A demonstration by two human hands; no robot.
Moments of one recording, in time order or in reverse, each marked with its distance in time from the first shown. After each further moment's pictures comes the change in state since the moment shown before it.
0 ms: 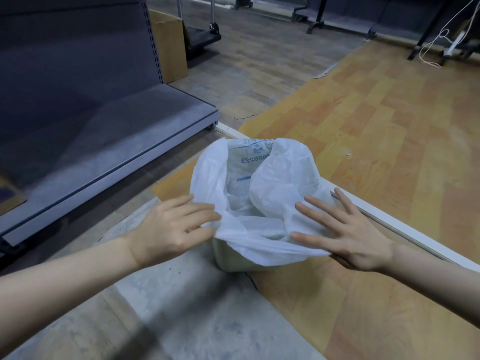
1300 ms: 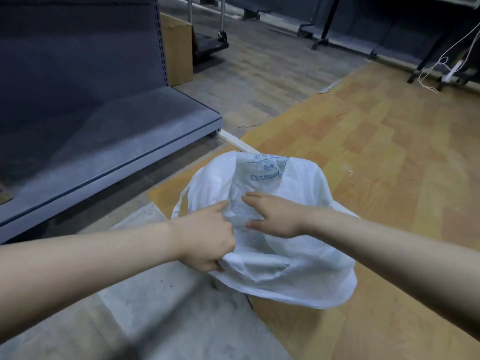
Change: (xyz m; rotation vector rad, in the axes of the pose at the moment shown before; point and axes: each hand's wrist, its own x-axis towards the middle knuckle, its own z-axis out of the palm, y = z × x) left_hand 0.063 -0.005 0.017 -0.026 -1.136 0.045; right_hand 0.160 -0.009 -0.011 0.568 -0.733 0.497
